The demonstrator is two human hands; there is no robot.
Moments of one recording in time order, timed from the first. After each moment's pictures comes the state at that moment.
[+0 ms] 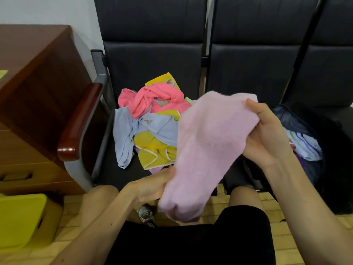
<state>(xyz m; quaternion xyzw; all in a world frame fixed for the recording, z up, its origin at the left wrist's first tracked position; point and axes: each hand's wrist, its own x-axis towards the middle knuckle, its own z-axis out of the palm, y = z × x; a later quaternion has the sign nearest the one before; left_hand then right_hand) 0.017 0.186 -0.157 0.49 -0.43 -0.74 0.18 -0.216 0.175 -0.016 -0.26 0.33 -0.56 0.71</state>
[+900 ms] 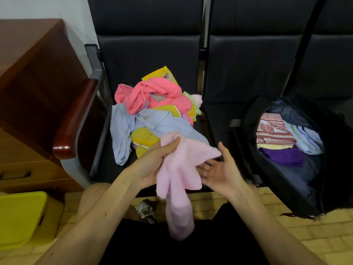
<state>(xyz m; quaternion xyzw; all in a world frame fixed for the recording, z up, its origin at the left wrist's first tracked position) -0.010 0.171 -0.097 0.38 -0.31 -0.78 0.39 -0.205 0.182 -0.157 -0.03 0.45 -0.45 0.77</state>
